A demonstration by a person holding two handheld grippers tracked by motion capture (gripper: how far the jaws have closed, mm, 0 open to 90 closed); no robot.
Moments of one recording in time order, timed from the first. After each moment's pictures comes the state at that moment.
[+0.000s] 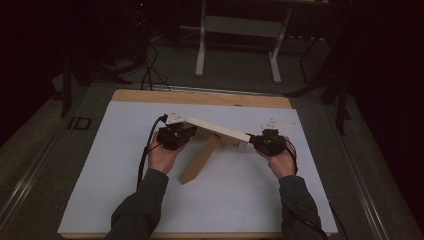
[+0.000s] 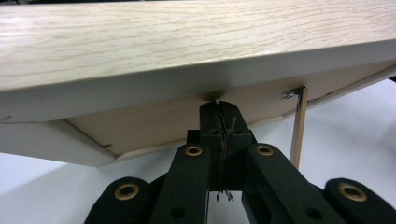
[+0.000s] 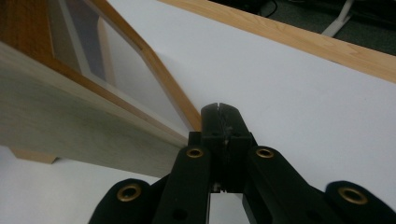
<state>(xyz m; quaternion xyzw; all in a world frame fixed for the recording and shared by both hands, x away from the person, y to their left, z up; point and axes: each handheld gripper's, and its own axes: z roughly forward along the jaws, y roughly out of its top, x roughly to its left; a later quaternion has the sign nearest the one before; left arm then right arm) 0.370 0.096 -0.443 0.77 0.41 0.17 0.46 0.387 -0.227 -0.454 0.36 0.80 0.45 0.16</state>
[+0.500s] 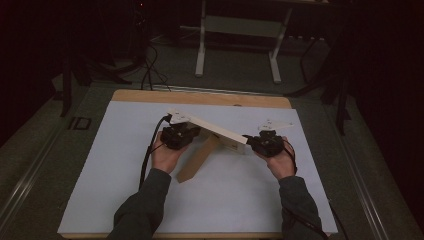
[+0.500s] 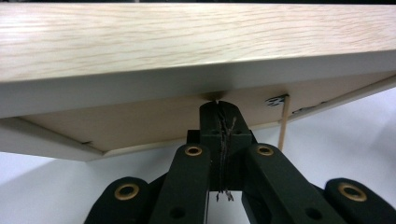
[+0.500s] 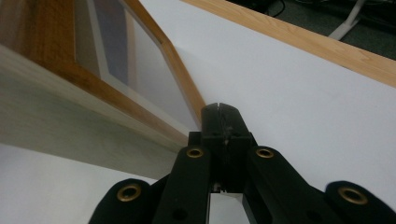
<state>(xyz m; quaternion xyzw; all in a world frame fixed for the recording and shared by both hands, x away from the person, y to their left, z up) 0.371 0.087 -0.442 0.77 0.40 0.17 0.46 0.381 -0.219 -0.449 0.34 0.82 0.44 0.16</state>
